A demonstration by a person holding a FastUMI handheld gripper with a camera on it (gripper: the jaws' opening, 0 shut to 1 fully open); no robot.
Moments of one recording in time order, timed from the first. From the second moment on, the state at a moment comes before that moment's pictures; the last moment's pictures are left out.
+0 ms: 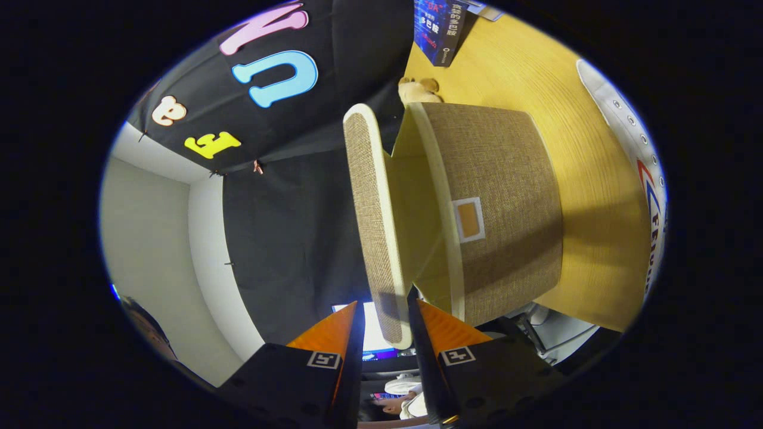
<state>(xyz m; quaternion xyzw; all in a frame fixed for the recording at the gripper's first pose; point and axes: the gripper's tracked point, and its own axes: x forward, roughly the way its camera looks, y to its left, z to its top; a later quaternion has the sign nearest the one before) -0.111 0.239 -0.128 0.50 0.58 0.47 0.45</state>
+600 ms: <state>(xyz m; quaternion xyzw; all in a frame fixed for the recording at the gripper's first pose) -0.102 0.265 -0.090 0.46 0.57 0.44 0.52</state>
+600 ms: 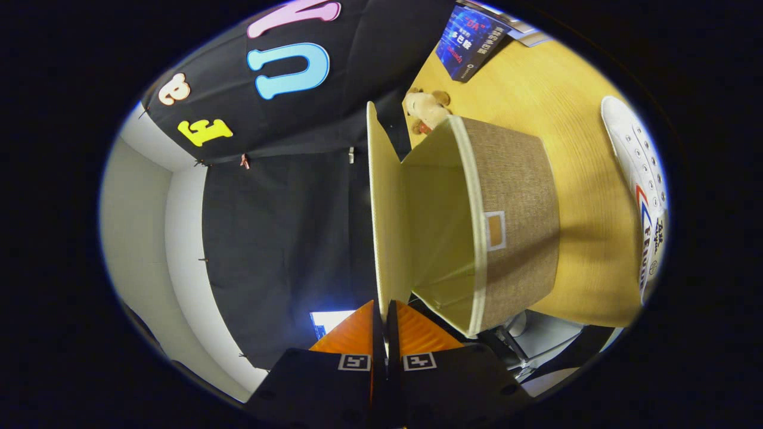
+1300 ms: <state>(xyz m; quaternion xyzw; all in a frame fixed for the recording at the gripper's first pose) -0.124 0.441 0.004 0.32 0.53 0.52 0.60</state>
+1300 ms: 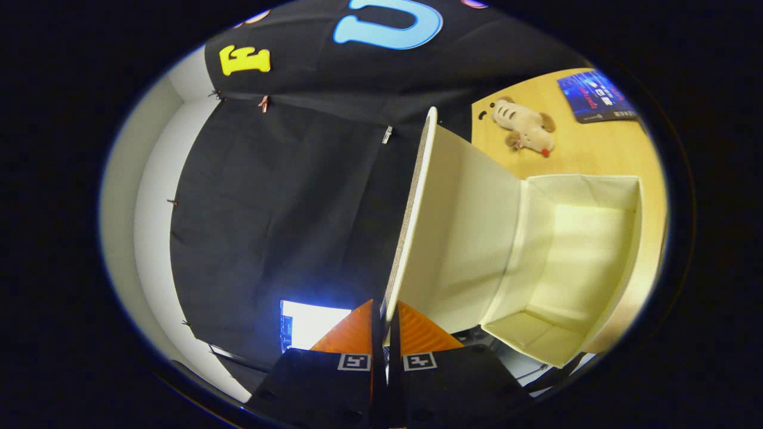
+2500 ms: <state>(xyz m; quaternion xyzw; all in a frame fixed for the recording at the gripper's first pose) -0.079 0.426 -0.067 0.12 0.41 0.44 0.79</state>
